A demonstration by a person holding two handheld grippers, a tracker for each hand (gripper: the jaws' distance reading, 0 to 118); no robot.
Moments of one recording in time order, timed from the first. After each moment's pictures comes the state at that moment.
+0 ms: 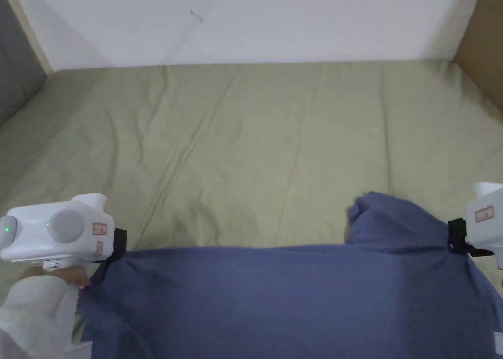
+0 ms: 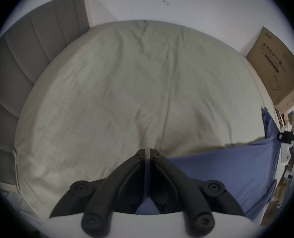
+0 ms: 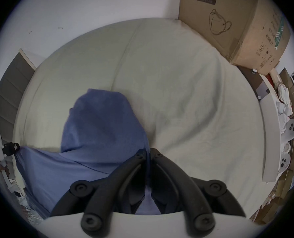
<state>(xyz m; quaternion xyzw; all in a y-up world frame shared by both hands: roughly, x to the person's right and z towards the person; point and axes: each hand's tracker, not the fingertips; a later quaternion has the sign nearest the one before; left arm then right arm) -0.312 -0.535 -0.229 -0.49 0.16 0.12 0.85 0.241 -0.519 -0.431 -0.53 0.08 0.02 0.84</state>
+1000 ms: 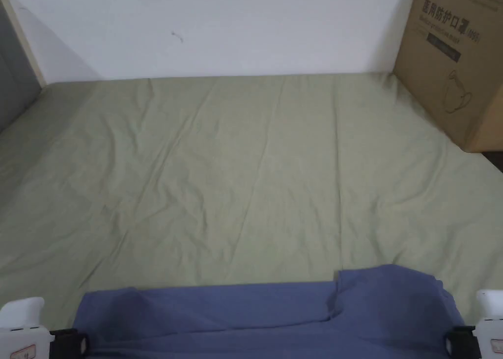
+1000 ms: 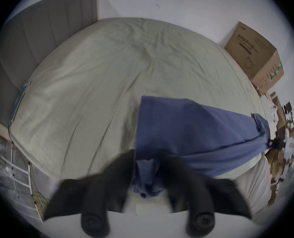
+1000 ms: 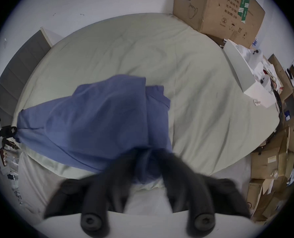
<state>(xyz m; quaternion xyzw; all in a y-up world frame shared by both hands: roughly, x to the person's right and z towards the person) -0.255 -0.547 0.054 -0.48 0.14 0.17 0.85 0.347 -0.540 -0.128 -0.54 0.09 0.05 0.84</state>
